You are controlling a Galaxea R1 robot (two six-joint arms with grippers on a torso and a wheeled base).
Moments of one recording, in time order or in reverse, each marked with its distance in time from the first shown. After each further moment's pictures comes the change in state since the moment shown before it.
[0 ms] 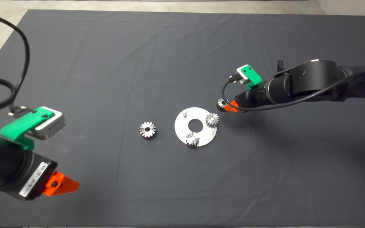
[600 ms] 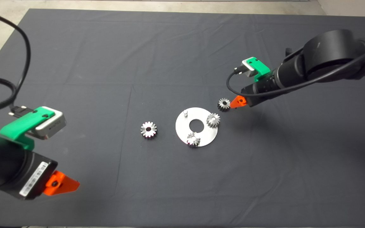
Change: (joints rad) left arm 0.000 0.012 -0.001 0.000 0.003 0.000; right arm 0.095 0.002 -0.009 0.257 -0.047 0.000
